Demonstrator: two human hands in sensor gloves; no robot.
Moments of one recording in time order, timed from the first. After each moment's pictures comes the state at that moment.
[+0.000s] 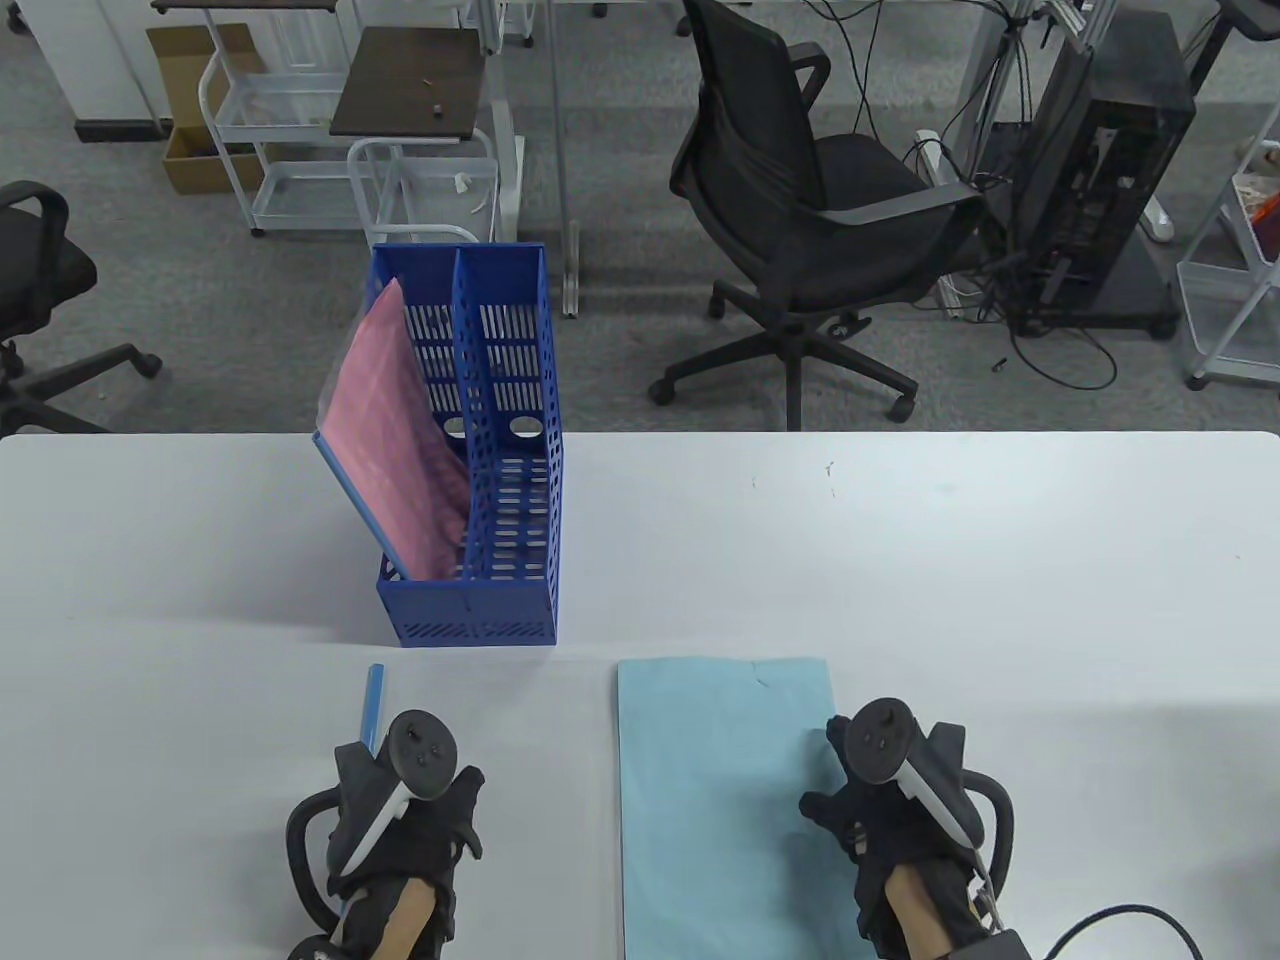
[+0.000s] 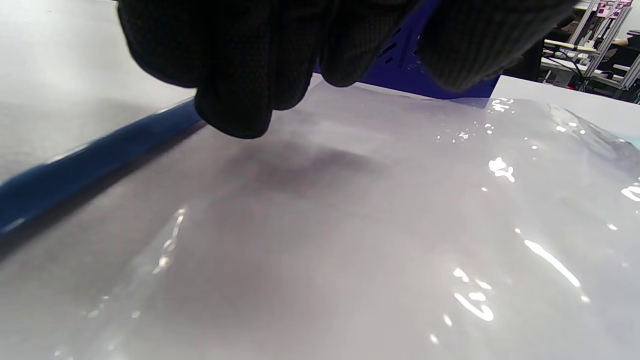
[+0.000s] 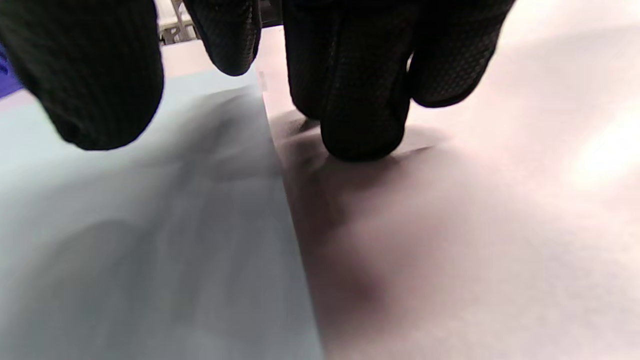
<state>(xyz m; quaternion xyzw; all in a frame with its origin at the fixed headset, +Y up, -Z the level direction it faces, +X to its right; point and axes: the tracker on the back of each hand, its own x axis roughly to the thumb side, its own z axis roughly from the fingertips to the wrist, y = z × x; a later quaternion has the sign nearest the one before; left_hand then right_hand) -0.213 -0.747 -0.257 -0.14 0.13 0.11 0.97 0.207 -0.748 -0.283 -0.09 0.18 0.98 0.06</state>
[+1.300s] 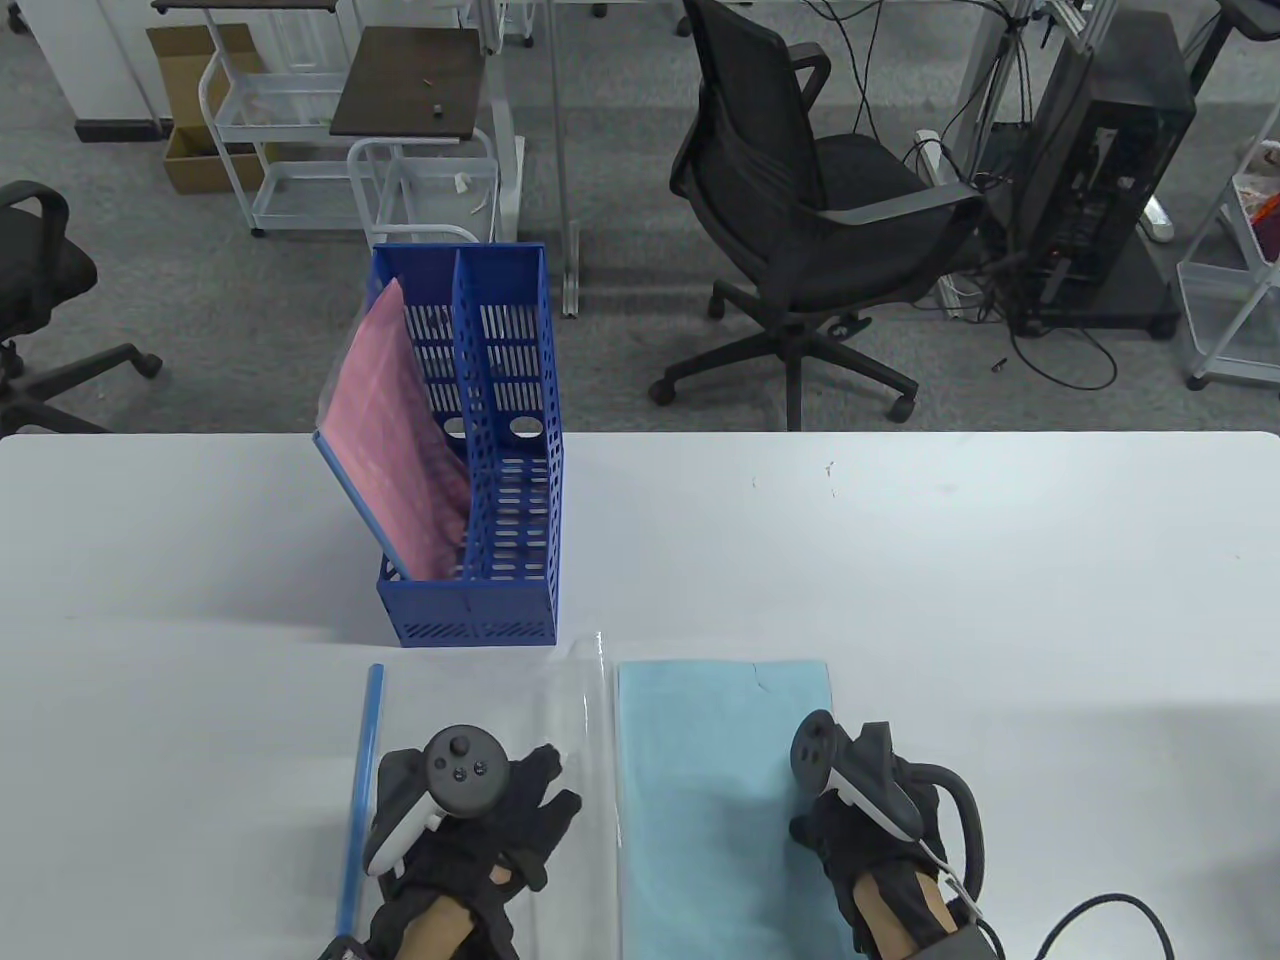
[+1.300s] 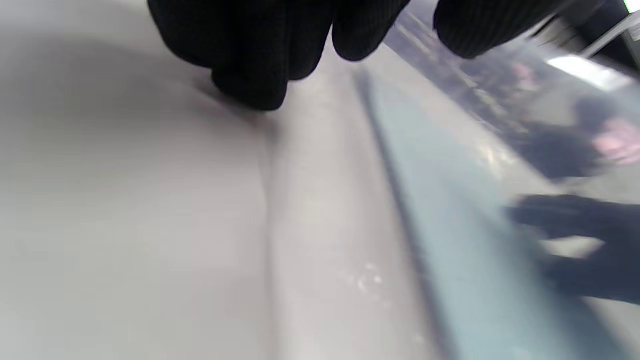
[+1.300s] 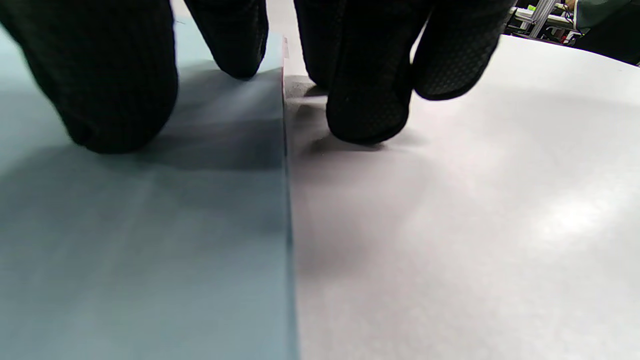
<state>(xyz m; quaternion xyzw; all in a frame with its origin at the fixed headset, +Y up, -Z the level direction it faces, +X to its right) -0.155 -0.772 -0.255 -0.23 -0.10 0.36 0.90 0.179 -0.755 -0.284 -0.07 0.19 0.98 -0.06</state>
